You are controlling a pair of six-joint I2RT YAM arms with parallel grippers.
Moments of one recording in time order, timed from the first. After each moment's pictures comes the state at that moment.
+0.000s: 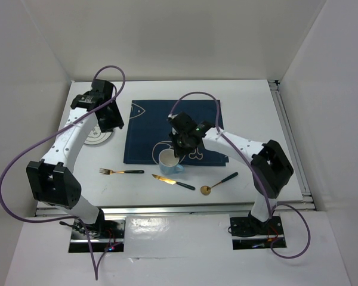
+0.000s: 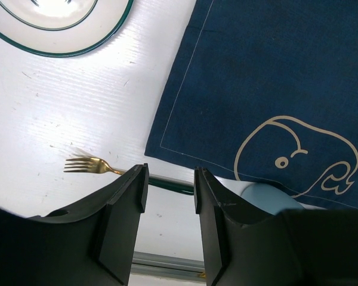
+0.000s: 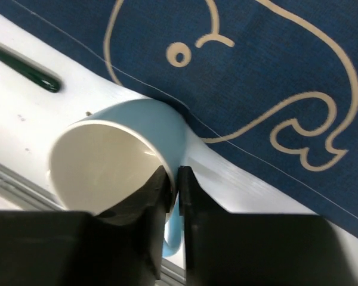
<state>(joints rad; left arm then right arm) -0.14 1.56 1.52 -1.02 -0.14 -0.53 0.78 1.75 1.33 -0.58 -0.03 0.38</state>
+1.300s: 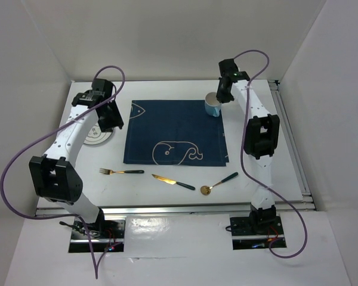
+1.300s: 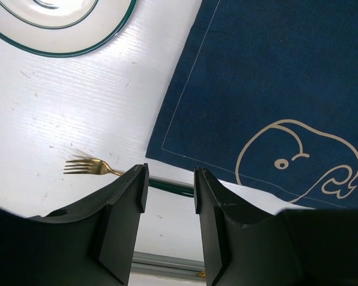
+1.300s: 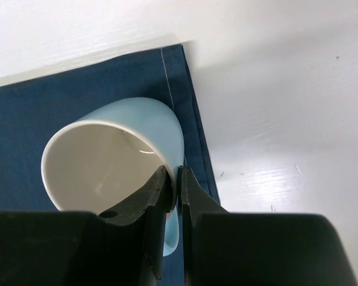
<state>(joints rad) -0.12 1.59 1.53 -1.02 -0.12 -0.53 0.19 2.31 2.24 -0.89 0.20 0.39</state>
